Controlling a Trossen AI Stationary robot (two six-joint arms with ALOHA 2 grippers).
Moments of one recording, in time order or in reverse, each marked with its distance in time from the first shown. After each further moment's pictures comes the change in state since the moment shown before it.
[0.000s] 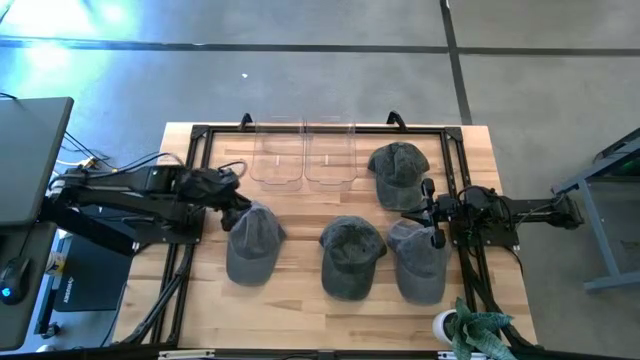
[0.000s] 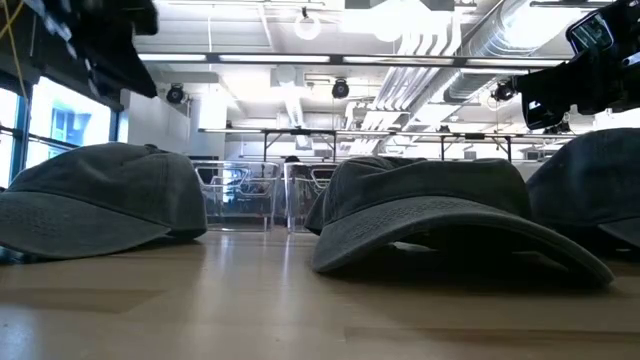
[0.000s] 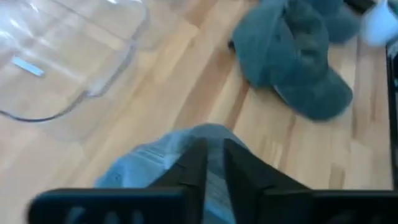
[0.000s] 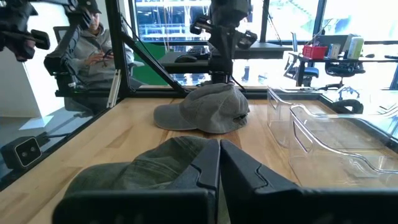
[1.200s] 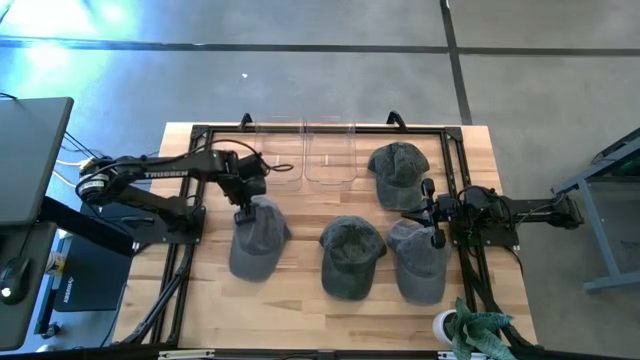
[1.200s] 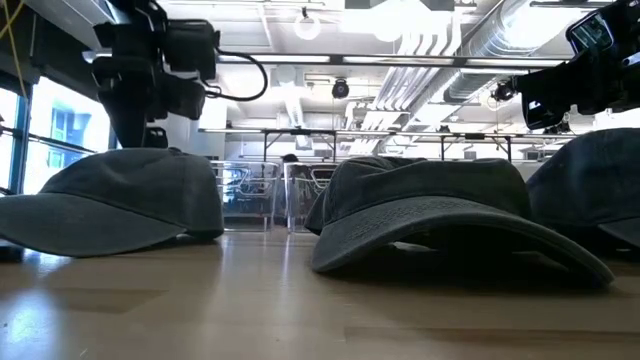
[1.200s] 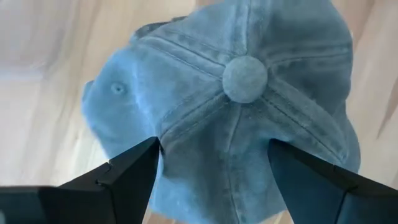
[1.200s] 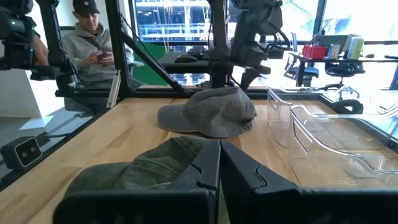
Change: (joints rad) left arm 0.347 0.517 0.069 -0.145 0.401 0.480; right arm 0.000 0.000 0.000 0.000 0.000 0.000
